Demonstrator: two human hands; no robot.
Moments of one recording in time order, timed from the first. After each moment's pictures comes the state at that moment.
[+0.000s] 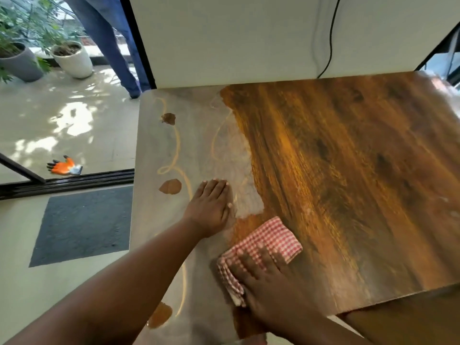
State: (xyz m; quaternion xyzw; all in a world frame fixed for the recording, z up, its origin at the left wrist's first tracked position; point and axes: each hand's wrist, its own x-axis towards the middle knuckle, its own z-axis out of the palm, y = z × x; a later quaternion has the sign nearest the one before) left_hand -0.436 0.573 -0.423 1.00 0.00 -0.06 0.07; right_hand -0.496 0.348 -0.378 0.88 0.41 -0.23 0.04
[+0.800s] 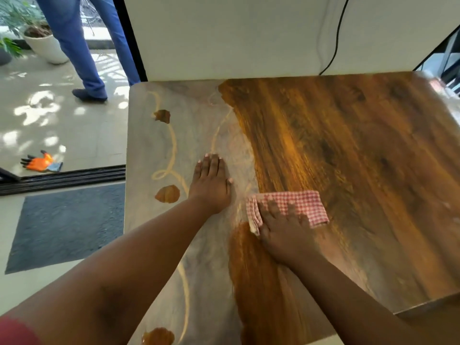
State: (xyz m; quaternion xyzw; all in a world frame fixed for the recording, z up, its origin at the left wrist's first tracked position) left_hand -0.363 0.597 -0.428 0.99 0.09 -0.07 0.11; right_hand -0.386 0.382 -0.401 0.95 0.23 -0.22 0.01
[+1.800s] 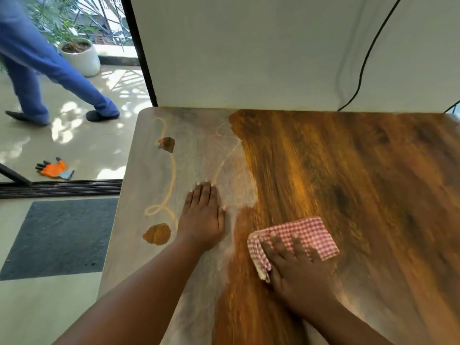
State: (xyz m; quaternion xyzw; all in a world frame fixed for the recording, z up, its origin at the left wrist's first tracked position) left_hand -0.343 0.610 -0.437 0.98 0.17 -0.01 0.15; right_hand -0.327 0.364 -0.399 0.92 0.30 -0.24 0.03
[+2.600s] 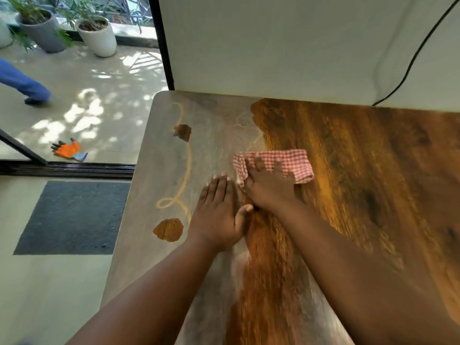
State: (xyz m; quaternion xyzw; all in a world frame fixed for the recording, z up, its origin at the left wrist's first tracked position) left_hand -0.342 0.610 -0.444 0.97 0.18 0.00 0.18; right_hand -0.207 0.529 -0.414 0.93 0.31 -0.18 0.01
